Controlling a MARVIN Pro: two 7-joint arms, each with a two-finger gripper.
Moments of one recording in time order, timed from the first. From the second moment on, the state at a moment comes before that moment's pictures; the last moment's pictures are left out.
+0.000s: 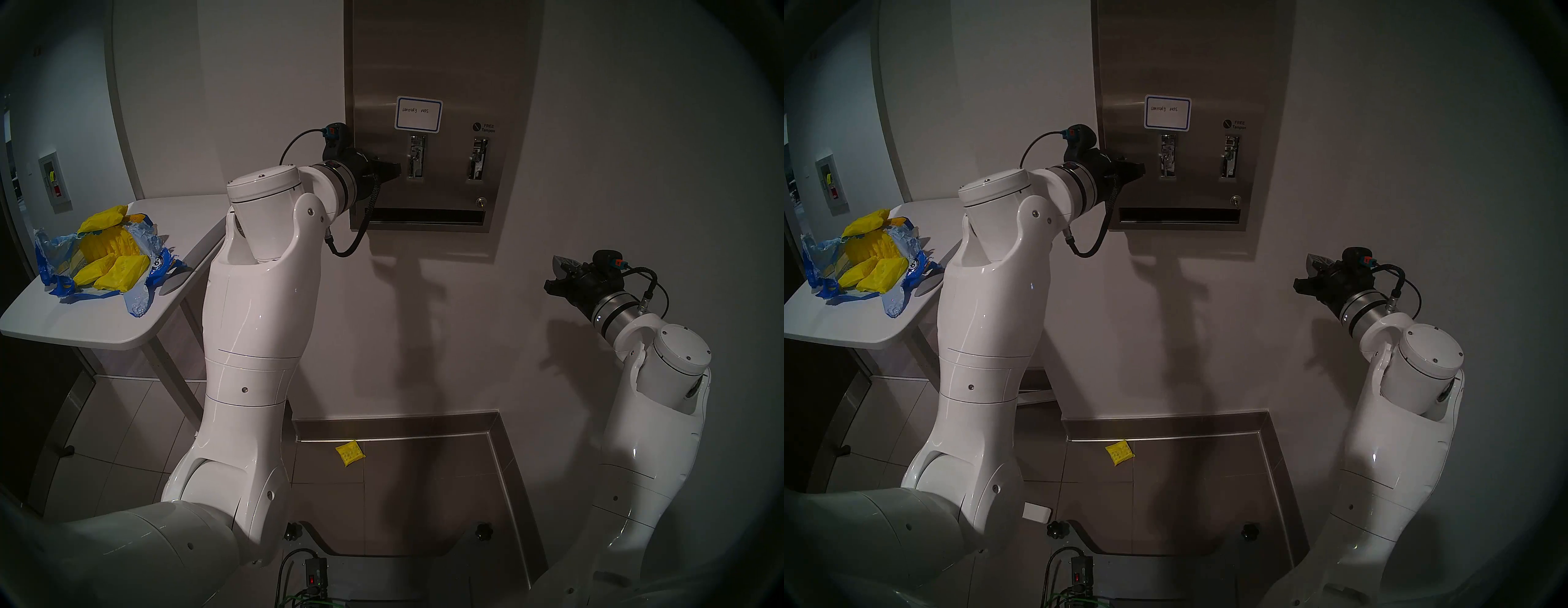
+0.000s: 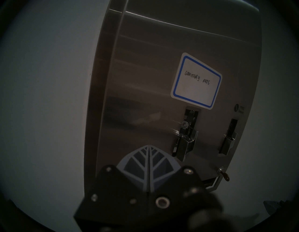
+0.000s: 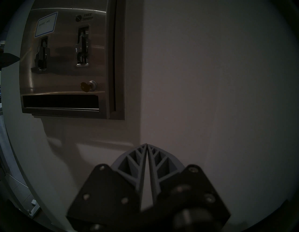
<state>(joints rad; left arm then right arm) 0.99 -1.62 -1.43 -1.80 -0.35 0.82 0.03 -1.45 -1.66 2.09 -2.01 -0.19 0.48 0.72</state>
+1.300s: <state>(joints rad) 0.93 -1.69 -1.34 -1.62 -0.26 0.72 0.13 -1.45 -1.66 2.09 -2.01 -0.19 0.48 0.72</state>
